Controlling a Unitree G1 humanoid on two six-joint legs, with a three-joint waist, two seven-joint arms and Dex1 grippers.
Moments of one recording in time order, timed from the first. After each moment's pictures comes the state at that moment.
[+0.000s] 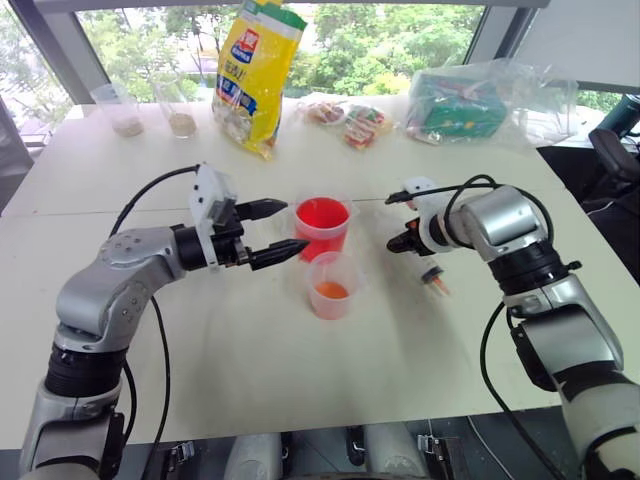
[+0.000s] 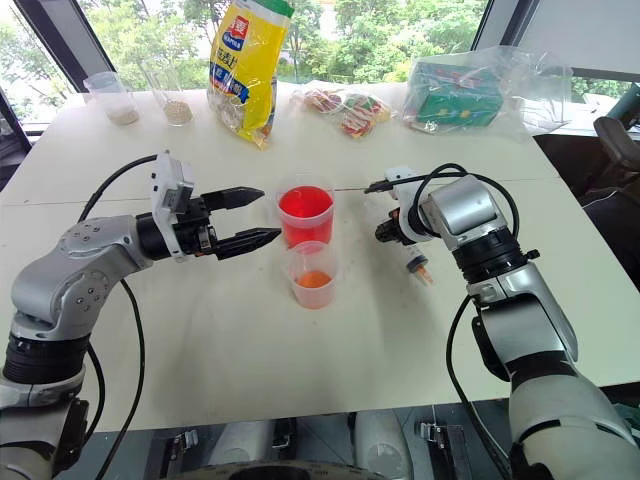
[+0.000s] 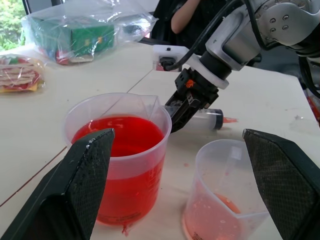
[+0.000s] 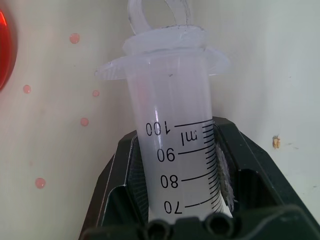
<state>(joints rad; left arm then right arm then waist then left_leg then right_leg) -0.45 0.63 0.06 -0.32 -0.66 0.66 -0.87 -0.96 -0.55 0.29 0.29 0.29 1.36 0.53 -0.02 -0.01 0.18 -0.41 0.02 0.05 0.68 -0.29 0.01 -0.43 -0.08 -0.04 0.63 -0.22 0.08</state>
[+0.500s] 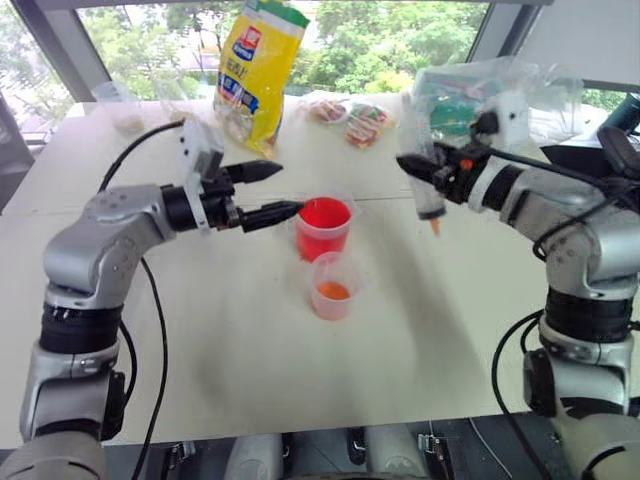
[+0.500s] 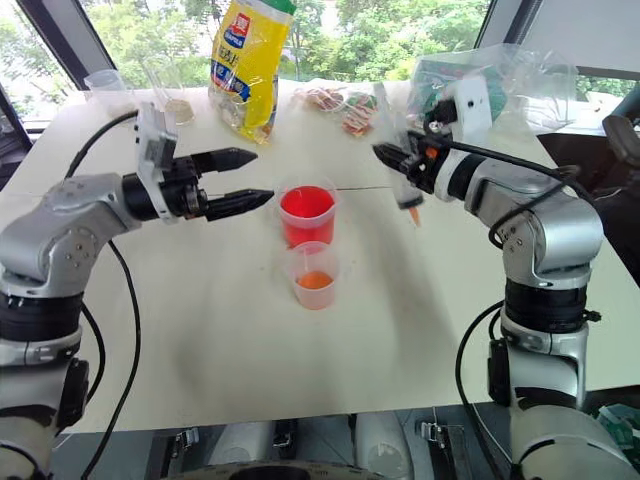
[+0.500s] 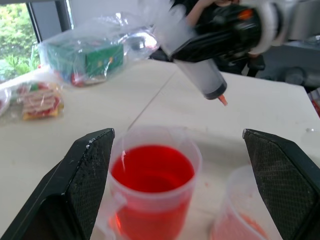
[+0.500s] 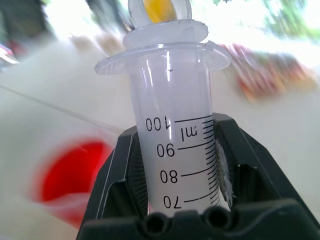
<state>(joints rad) -0.69 0.66 0.06 -0.12 -0.66 0.66 -0.95 -0.76 -0.47 -0.21 -0.31 0.50 0.93 0.57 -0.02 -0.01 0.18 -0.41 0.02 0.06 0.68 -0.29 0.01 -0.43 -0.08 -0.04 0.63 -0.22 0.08</state>
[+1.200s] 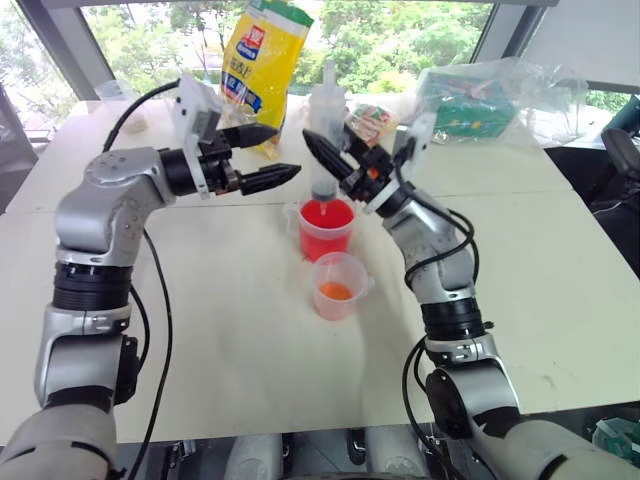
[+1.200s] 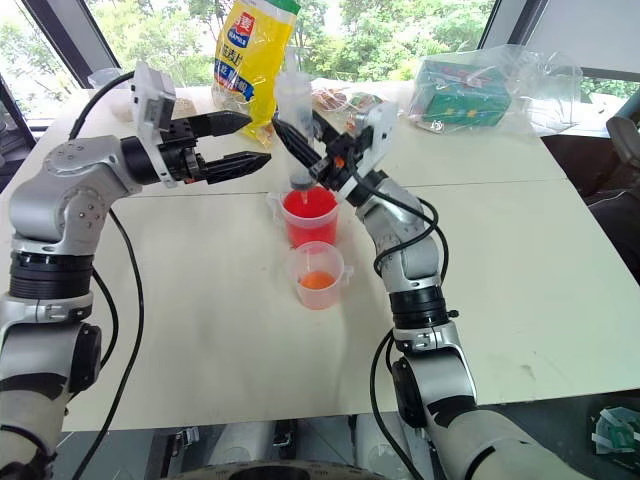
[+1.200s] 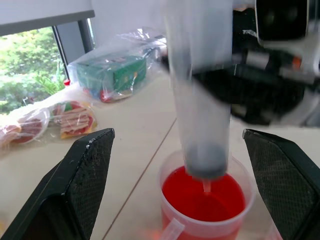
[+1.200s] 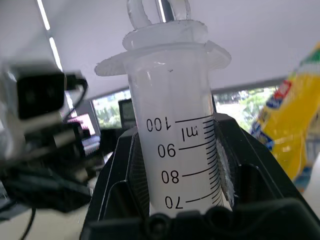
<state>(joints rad) -0.86 0.60 0.02 0.11 -0.51 0.54 -0.99 -0.71 -0.06 -0.01 0.17 0.37 0.08 0.66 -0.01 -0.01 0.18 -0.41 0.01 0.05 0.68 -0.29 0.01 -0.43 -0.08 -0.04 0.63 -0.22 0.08</state>
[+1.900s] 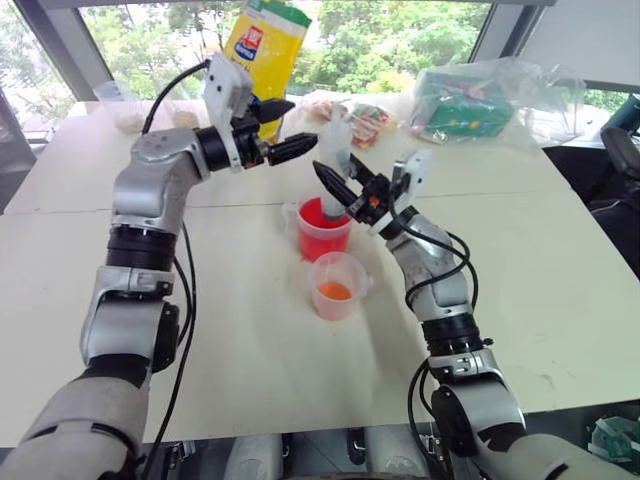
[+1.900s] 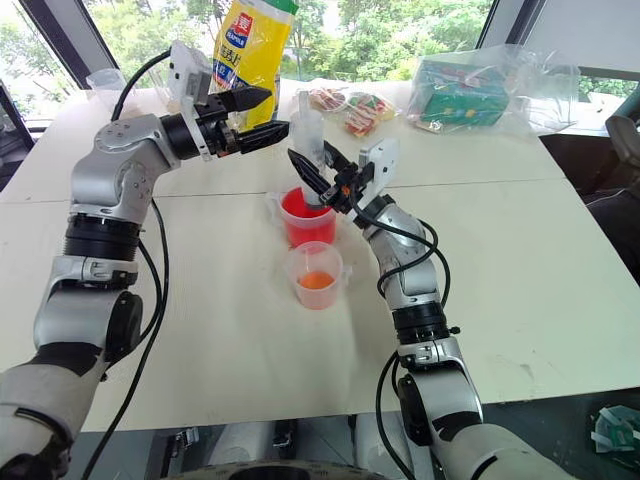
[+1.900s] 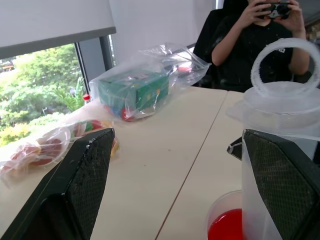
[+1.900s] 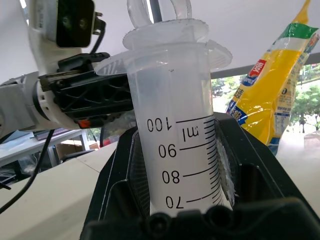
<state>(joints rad) -1.04 0.44 0.02 0.47 -0.37 0.35 -0.99 -0.64 -0.06 0.01 0.22 0.32 -0.04 0.68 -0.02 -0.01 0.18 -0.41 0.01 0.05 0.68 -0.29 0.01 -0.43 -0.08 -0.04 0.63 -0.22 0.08</state>
